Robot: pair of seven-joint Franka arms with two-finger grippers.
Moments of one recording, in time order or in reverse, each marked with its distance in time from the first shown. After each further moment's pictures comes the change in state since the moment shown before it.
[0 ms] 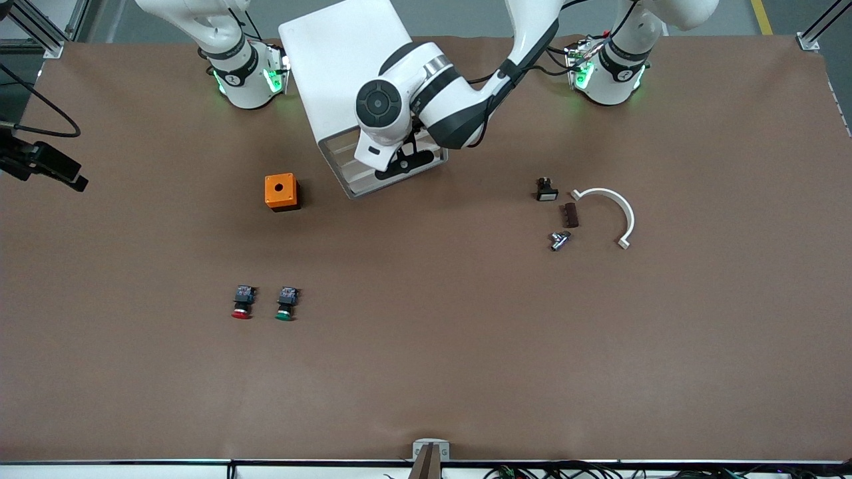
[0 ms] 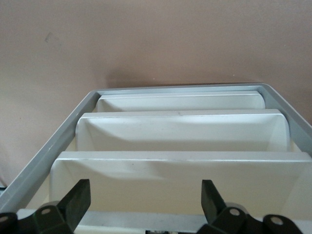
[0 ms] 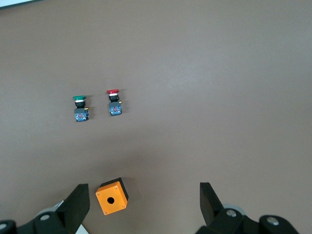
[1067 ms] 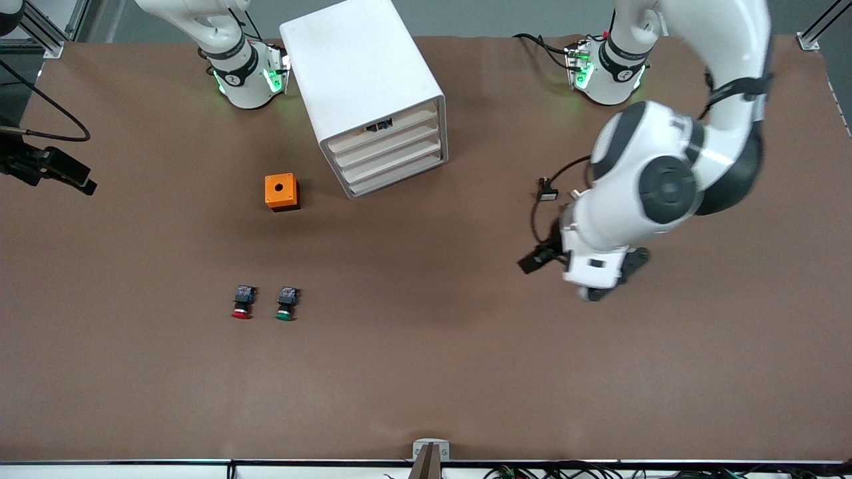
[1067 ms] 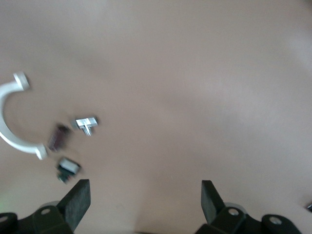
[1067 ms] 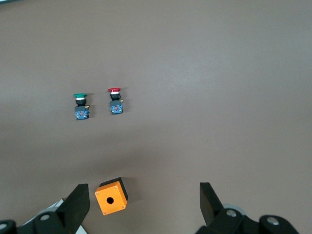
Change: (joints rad) left arm 0.603 -0.185 0.015 0.036 0.215 -0.010 0.301; right arm -0.001 -0.006 0.003 -0.028 0.003 0.021 -0.013
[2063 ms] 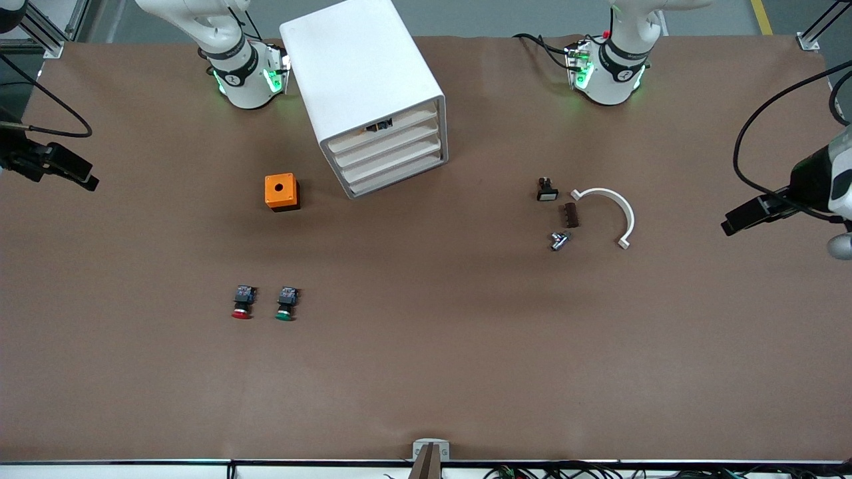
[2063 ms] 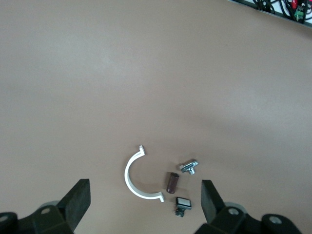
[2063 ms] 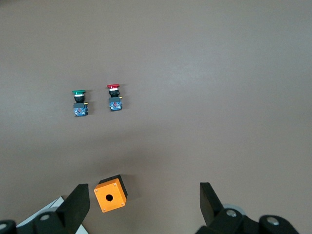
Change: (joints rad) left arm 0.294 -0.243 0.001 -0.006 0.141 -0.183 0.591; right arm -0.001 -0.022 -0.001 -0.036 0.002 0.007 0.000
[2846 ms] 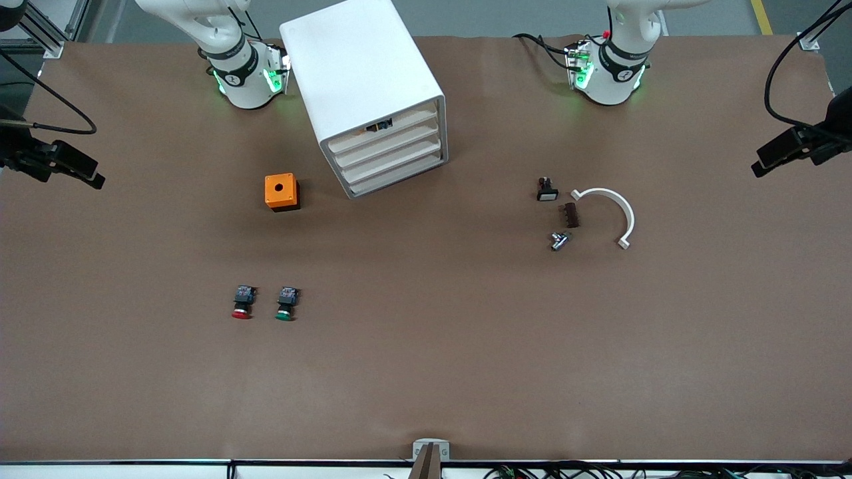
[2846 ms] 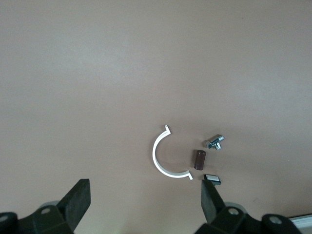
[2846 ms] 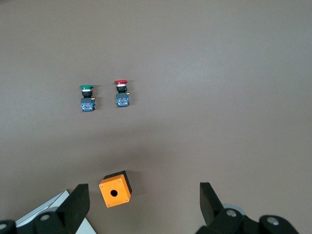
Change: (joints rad) left arm 0.095 -0.295 -0.015 -0.332 0.001 0.046 0.148; right arm 0.000 -0.001 0.002 -0.002 0.027 -0.007 -0.026
